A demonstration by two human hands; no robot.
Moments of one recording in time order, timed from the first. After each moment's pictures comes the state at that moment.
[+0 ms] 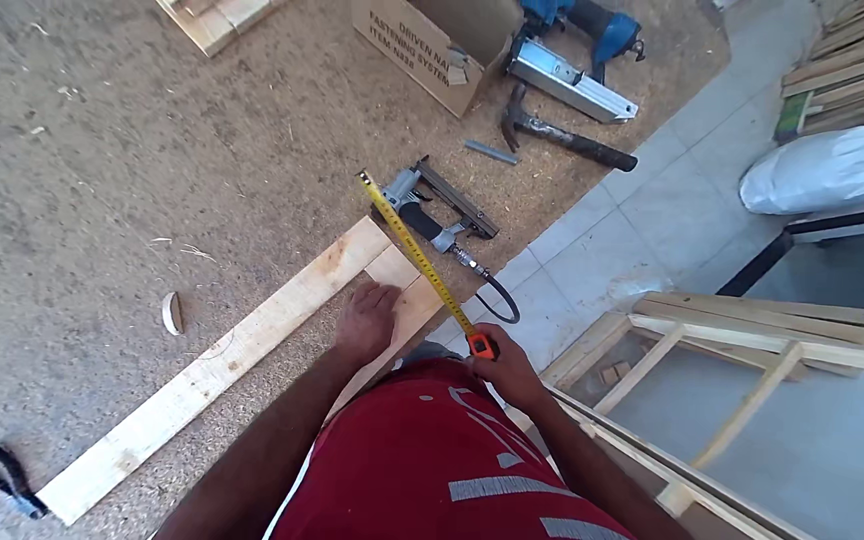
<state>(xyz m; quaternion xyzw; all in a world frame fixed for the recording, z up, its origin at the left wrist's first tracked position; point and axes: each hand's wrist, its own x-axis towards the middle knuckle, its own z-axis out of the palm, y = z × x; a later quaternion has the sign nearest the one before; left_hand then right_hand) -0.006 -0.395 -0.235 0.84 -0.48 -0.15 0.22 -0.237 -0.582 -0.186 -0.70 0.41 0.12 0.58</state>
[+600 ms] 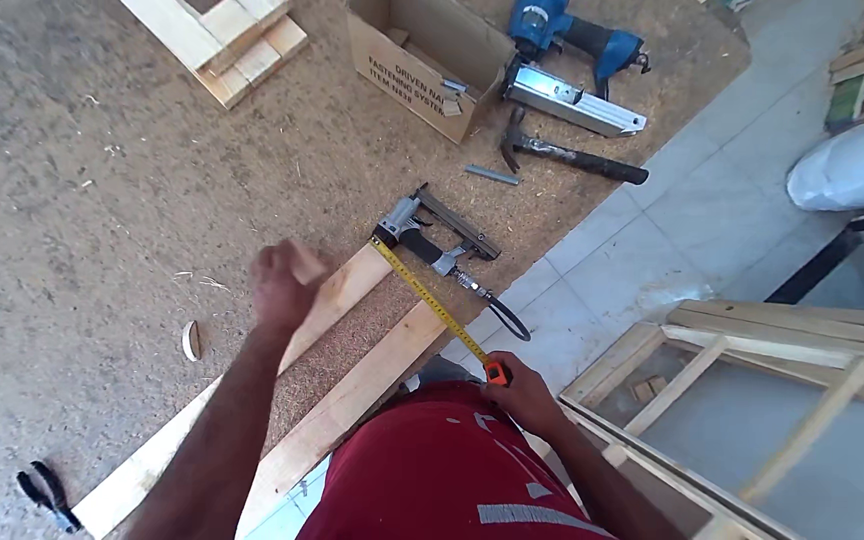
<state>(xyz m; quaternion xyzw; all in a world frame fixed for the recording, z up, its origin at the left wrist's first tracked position) 0.128 -0.381 -0.171 0.96 -0.21 -0.14 0.15 -0.254 -0.603 -0.194 -0.72 0.42 0.18 0.52</state>
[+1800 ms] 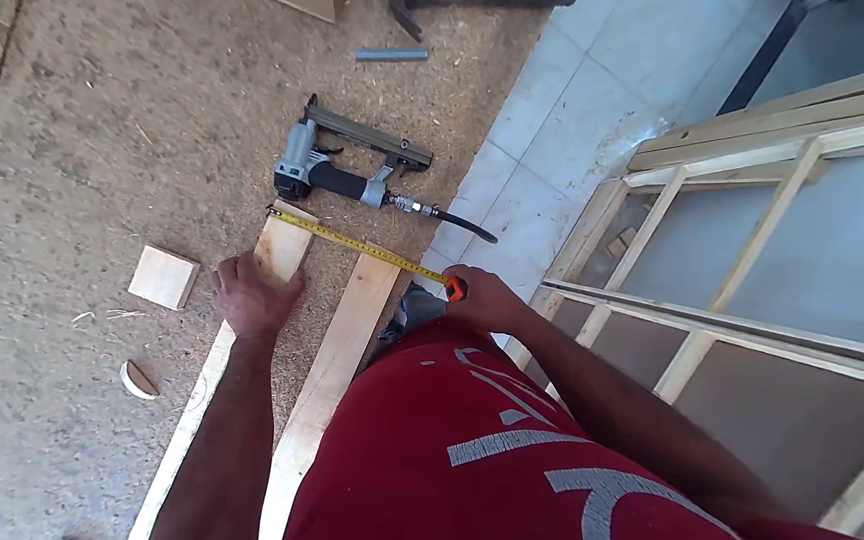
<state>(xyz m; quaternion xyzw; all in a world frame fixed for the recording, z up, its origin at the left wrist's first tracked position) 0.089 -0.385 -0.247 0.95 -0.29 -0.11 0.06 -0.234 -0.602 -0.209 -0.75 0.41 0.22 0.47</state>
